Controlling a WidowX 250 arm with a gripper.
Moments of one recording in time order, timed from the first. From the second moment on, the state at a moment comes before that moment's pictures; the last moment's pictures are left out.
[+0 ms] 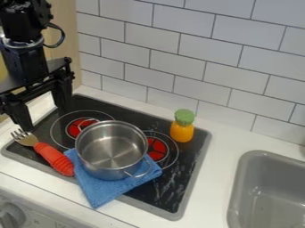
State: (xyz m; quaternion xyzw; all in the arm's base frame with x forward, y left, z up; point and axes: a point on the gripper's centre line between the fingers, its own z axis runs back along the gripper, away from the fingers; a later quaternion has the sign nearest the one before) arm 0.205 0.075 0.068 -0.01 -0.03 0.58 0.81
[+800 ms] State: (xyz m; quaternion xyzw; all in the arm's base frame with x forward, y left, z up) arm 0.188 0.024 0.065 -0.02 -0.04 0.49 0.87
